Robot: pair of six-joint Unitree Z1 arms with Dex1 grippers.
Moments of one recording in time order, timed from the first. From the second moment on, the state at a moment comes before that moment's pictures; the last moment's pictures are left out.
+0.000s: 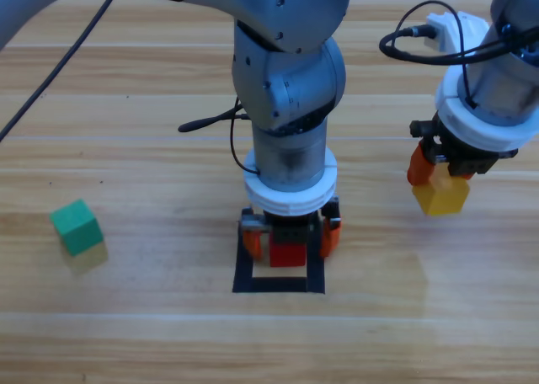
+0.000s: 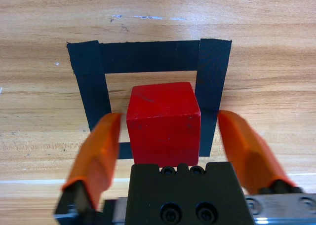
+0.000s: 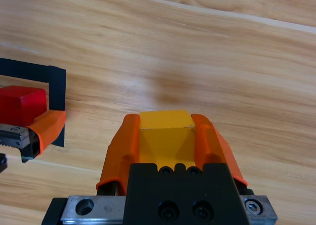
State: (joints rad) arm 0 -0.88 2.37 -1.94 1.09 0.02 -0.96; arm 1 0.74 1.99 -1.43 0.76 -0.08 0.55
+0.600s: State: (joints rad) arm 0 -0.85 2.25 -2.02 1.18 0.03 -0.90; arm 1 0.78 1.99 -1.43 0.76 -0.09 0.59
